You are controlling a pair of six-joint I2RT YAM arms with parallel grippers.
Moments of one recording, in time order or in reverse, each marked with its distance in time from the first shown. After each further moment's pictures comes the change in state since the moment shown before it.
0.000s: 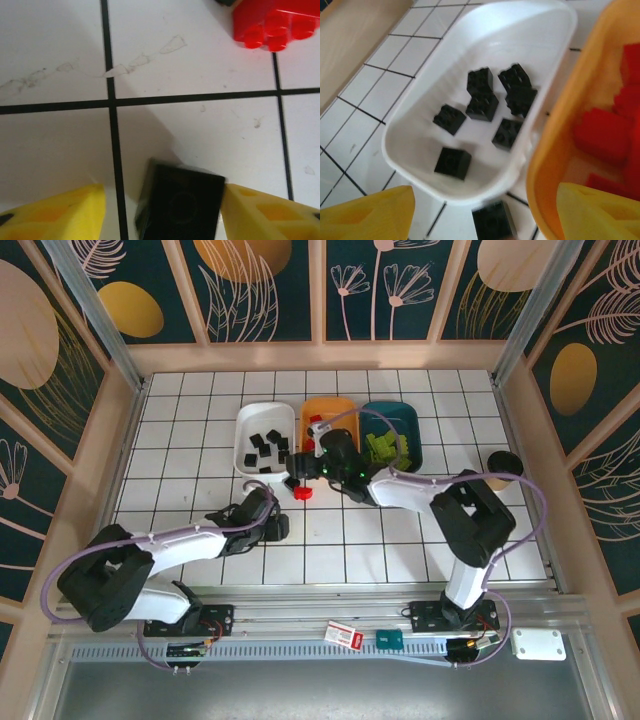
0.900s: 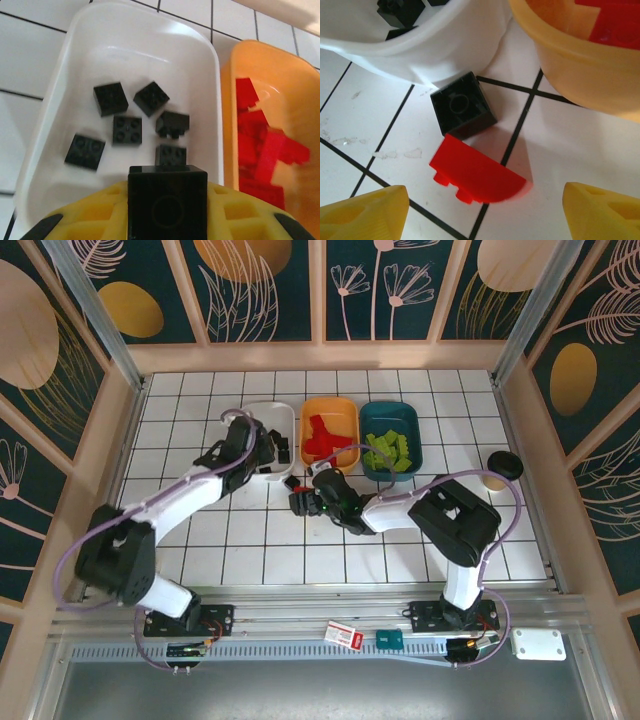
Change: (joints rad) left arm 0.276 0.170 0.487 -0.026 -0.093 0.034; right arm 0.122 0.085 -0.179 0.105 0.136 0.077
